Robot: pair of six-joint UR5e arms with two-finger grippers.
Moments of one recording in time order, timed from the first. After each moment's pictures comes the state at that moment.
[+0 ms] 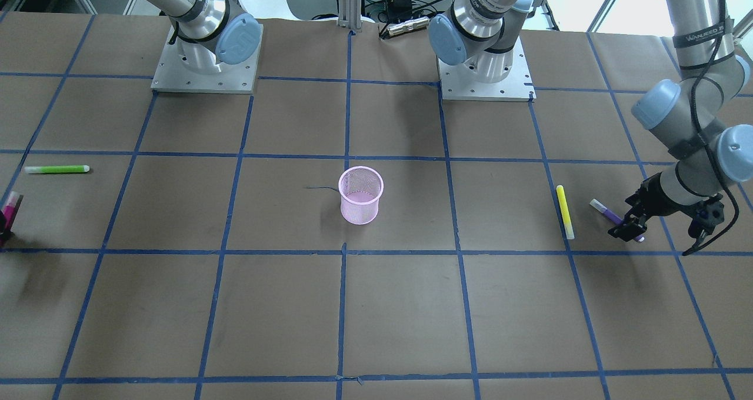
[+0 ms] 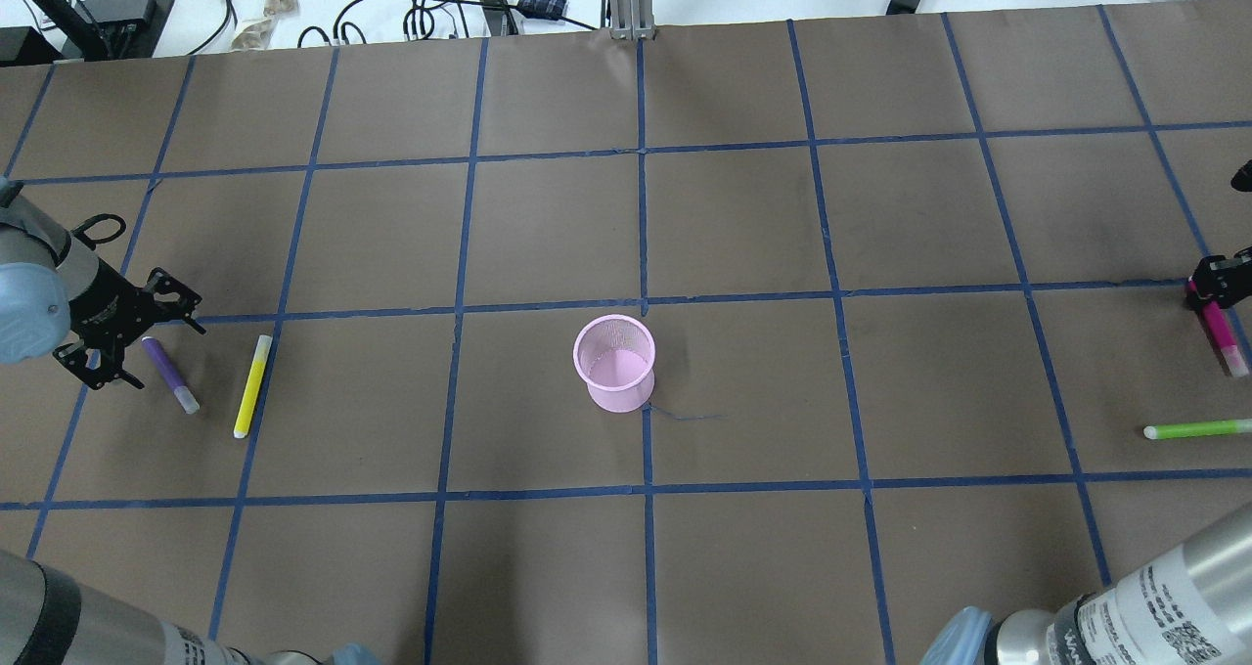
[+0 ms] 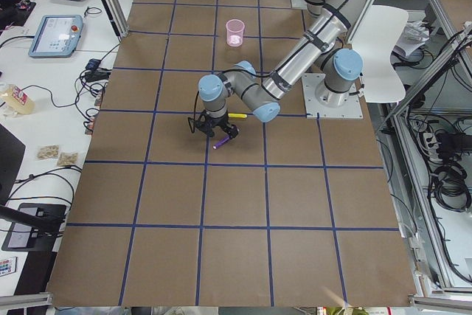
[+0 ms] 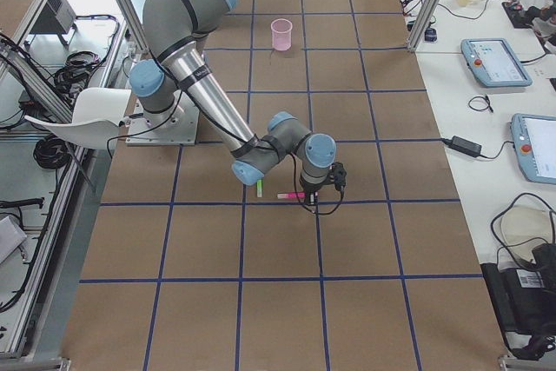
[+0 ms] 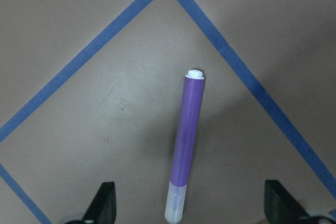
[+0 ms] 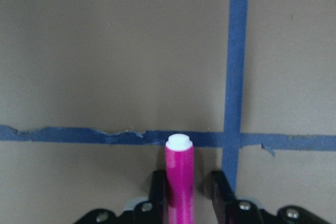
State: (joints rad) left arm -0.93 -1.96 -1.92 -0.95 1.63 -0.29; right arm 0.80 -1.04 1.74 -2.24 -1.57 -0.81
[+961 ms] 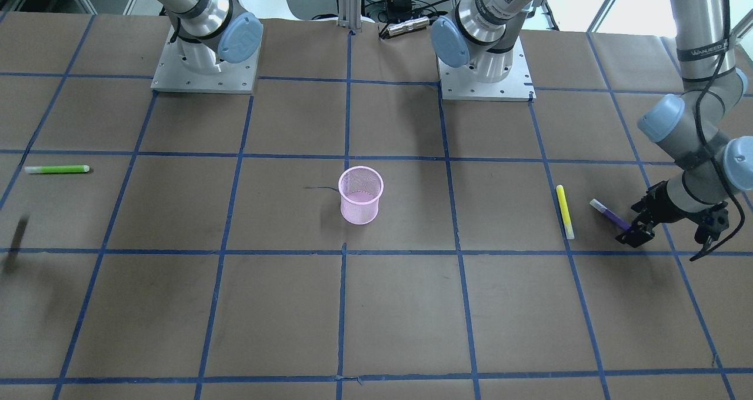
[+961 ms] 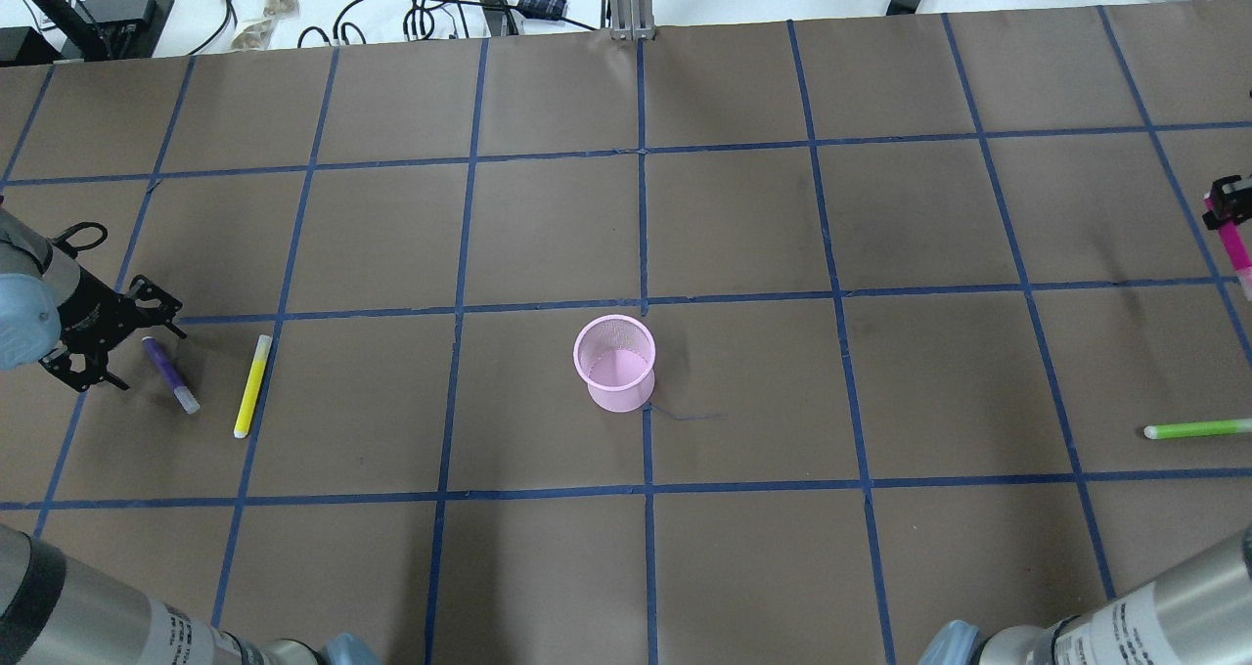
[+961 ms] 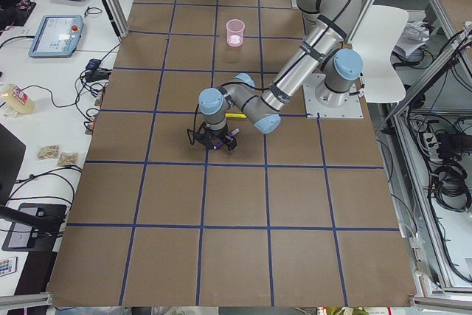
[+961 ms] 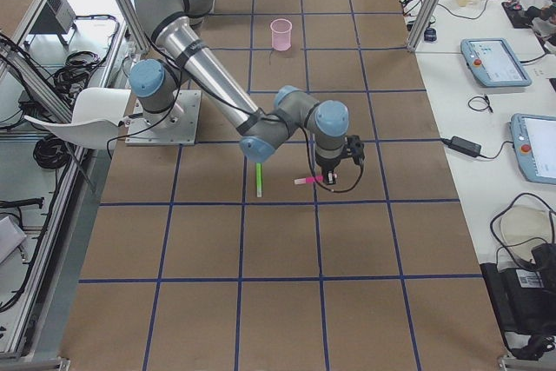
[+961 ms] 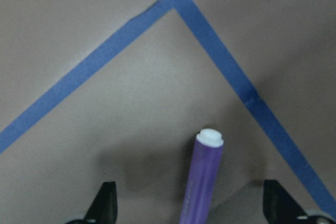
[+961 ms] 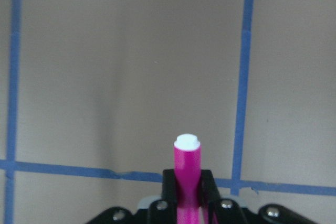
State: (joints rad) left arm -0.88 -2.02 -1.88 -0.88 1.63 -0.23; right arm 0.93 -1.20 1.66 -2.17 -1.51 -0.76
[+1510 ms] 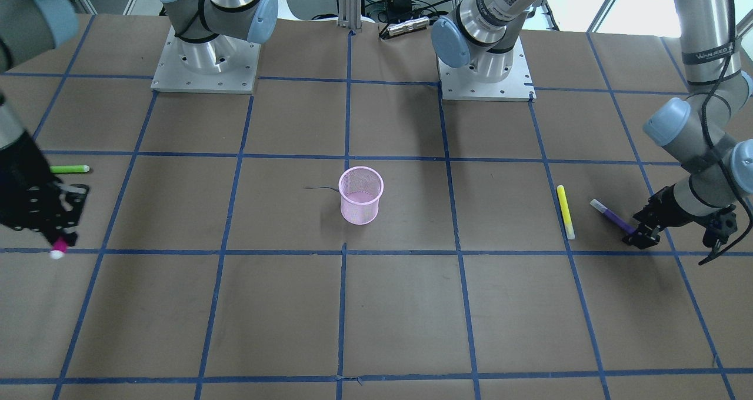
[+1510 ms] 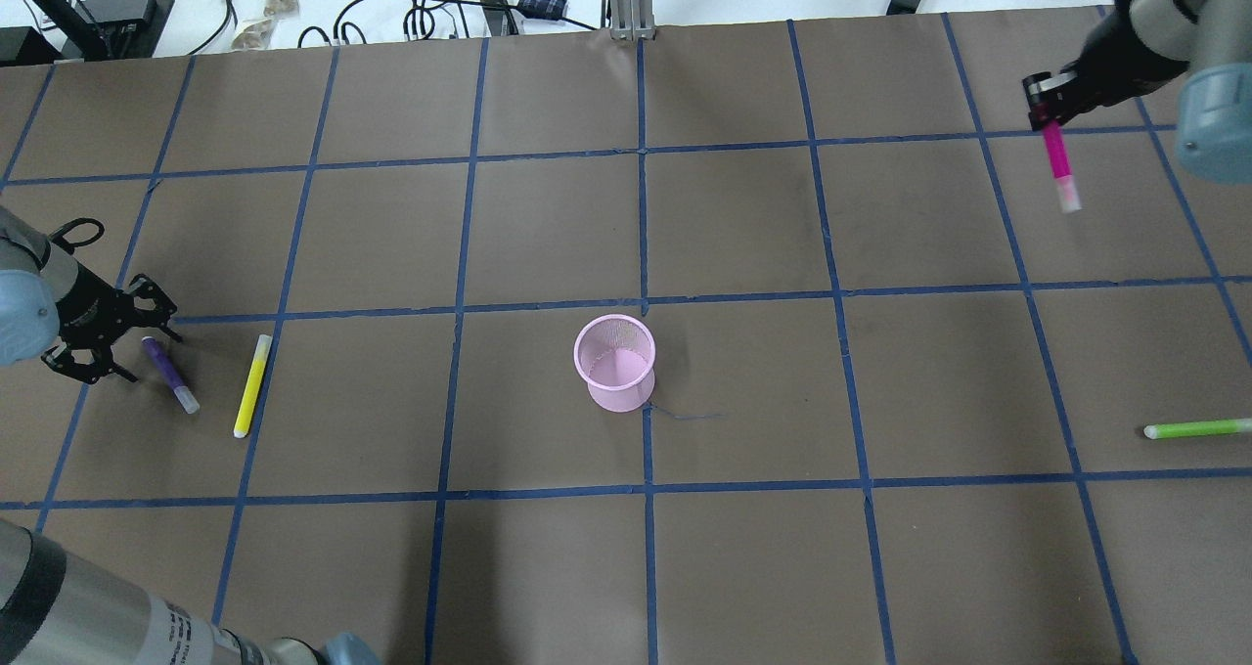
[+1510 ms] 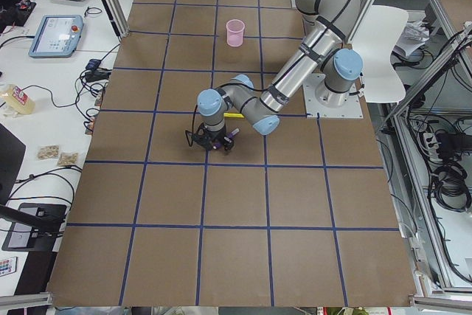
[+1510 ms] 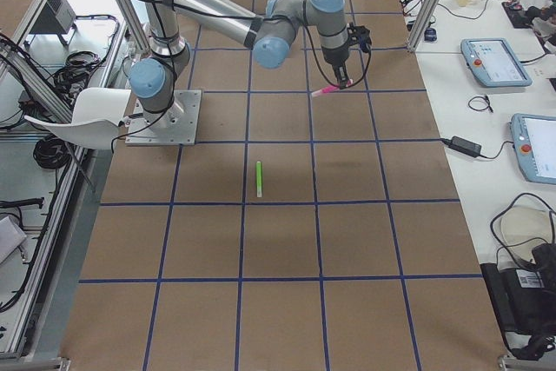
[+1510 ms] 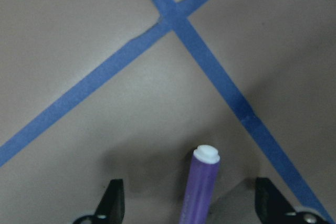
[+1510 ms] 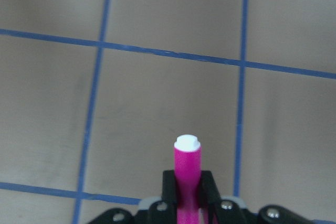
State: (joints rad) left arm -0.88 -2.03 -1.87 -0.88 1.62 -0.24; right arm 1.35 -1.45 1.75 -2.19 -1.49 -0.35
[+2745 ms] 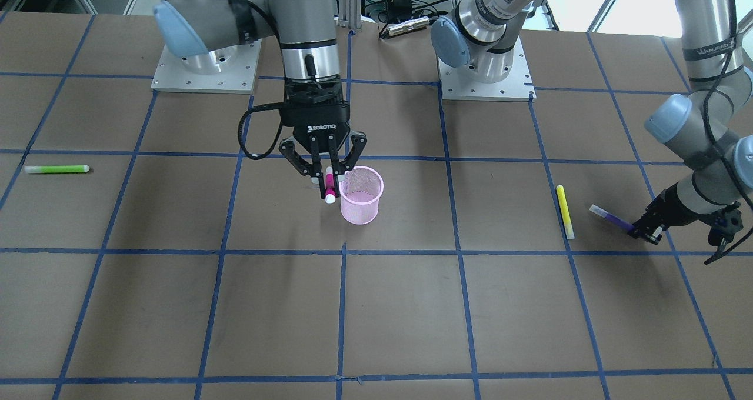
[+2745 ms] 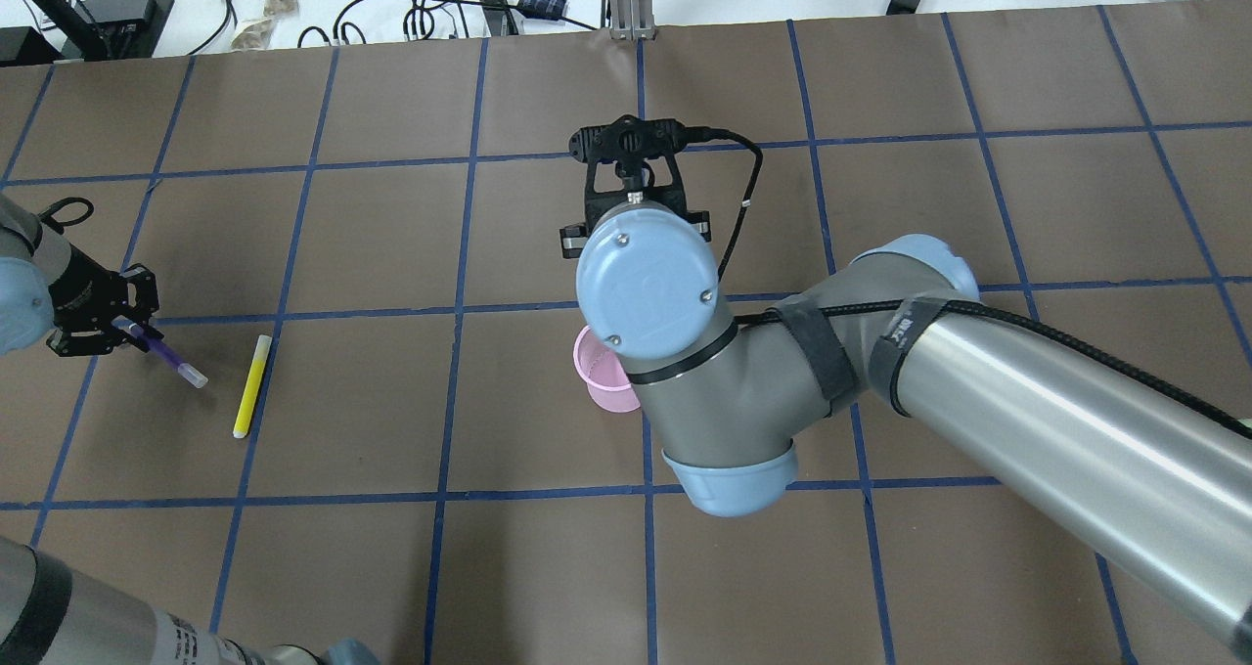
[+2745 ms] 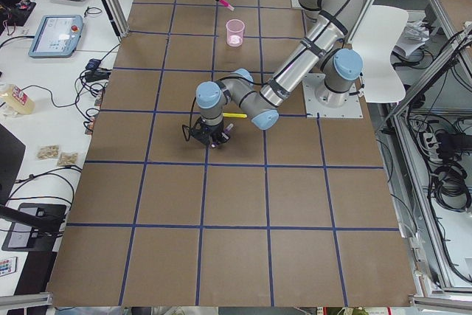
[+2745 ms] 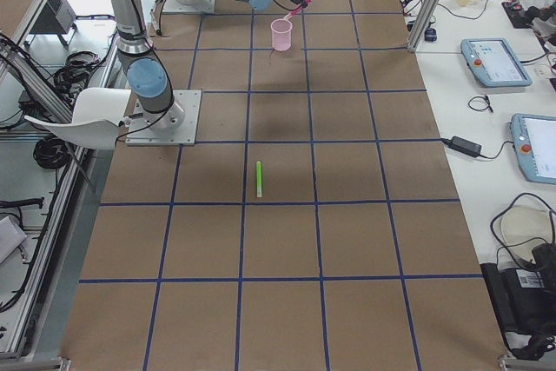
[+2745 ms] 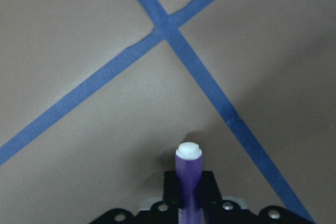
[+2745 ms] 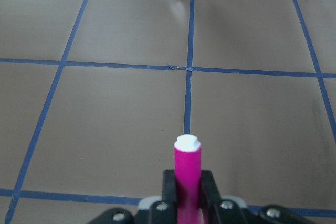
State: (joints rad) left arm -0.91 -1.98 -1.86 -0.88 1.62 -0.28; right arm 2.12 -1.35 1.95 -2.82 -1.88 0.38
